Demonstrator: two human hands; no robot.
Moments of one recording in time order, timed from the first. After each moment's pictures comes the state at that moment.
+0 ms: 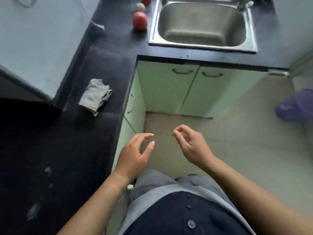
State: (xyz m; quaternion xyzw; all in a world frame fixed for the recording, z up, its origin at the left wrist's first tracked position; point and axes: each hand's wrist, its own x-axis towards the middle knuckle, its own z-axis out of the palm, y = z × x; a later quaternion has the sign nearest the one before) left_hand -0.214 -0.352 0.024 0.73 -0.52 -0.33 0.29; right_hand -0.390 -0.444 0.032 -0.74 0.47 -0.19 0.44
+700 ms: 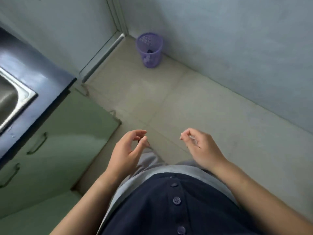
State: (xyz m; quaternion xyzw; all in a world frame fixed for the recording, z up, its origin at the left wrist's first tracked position) left_hand -0.662 -0.561 0.023 0.41 -0.79 -0.46 0.06; right_hand -0.840 -0.419 0.027 -0.35 0.79 -0.37 0.35
